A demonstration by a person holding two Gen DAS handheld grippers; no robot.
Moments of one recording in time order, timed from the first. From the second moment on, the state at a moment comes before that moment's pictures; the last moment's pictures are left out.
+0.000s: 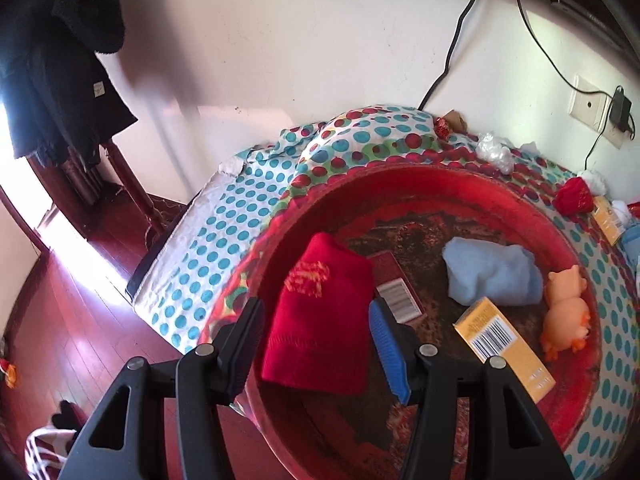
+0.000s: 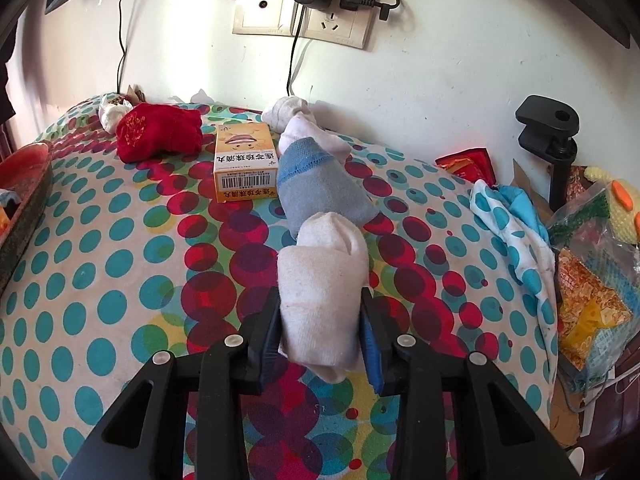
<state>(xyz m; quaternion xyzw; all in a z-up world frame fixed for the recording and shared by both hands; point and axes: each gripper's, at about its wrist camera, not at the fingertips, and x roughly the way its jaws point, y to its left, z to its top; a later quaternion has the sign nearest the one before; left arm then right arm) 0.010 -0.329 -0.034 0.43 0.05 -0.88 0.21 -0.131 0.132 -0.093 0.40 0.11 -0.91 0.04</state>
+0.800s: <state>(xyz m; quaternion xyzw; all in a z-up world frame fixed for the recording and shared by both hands) 0.044 -0.331 -0.056 0.41 0.09 -0.88 0.22 -0.072 -0.011 -0.005 0.35 0.09 -0.90 0.24</state>
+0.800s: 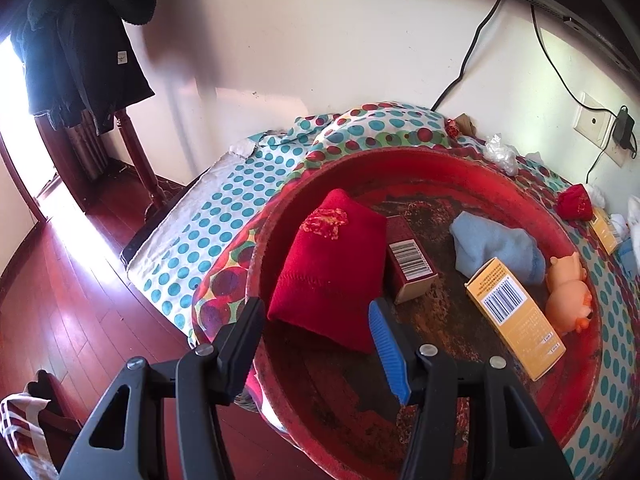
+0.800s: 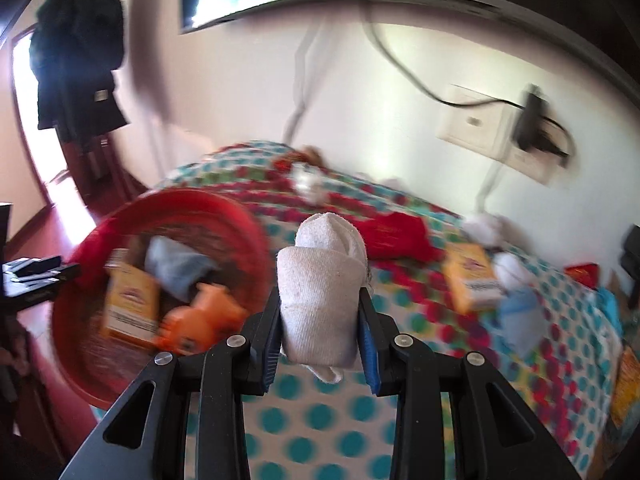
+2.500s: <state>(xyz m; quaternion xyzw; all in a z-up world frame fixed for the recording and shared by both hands) 0.049 -0.335 -0.056 0.40 0.11 -0.89 0.22 -0.071 0.009 -0.014 0.35 0.13 -0.89 0.26</state>
